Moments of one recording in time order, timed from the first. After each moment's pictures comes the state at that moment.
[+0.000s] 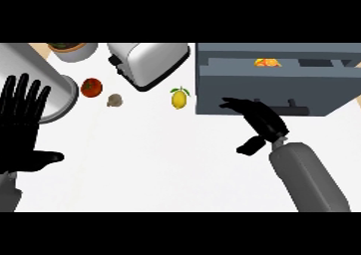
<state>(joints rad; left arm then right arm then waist) -0.12 0.56 -0.11 -1.46 0.84 -0.01 -0.37 -0.47 -0.20 0.18 -1.00 0.81 0.07 -0.28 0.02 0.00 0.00</state>
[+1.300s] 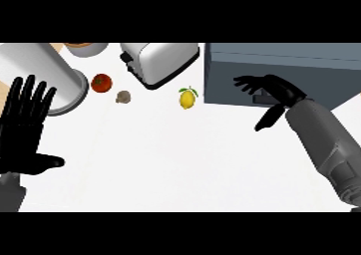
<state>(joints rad) -0.13 0.51 -0.06 -1.42 0.77 -0.14 -0.37 -0.92 -0.30 -0.02 -0.27 0.77 0.12 -0.70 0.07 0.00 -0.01</state>
